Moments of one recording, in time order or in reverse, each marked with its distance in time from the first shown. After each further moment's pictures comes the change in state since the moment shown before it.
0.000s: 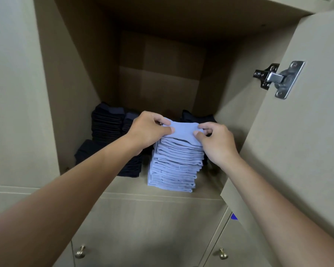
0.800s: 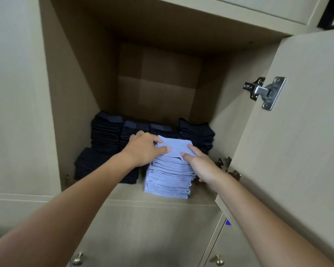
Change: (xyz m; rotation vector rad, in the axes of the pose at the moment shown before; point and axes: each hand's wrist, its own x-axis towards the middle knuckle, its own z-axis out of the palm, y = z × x) left_hand -0.002 -0.019 0.002 0.546 -0.134 0.025; right_hand -0.018 0.011 0.015 0.190 -0.421 0.345
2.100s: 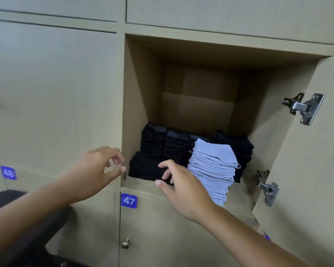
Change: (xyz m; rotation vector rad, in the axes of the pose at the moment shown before) left_hand -0.195 -0.081 -0.123 0.266 0.261 0.011; right_hand -0.097 -0.043 0.100 -0.391 -0.091 -0.797
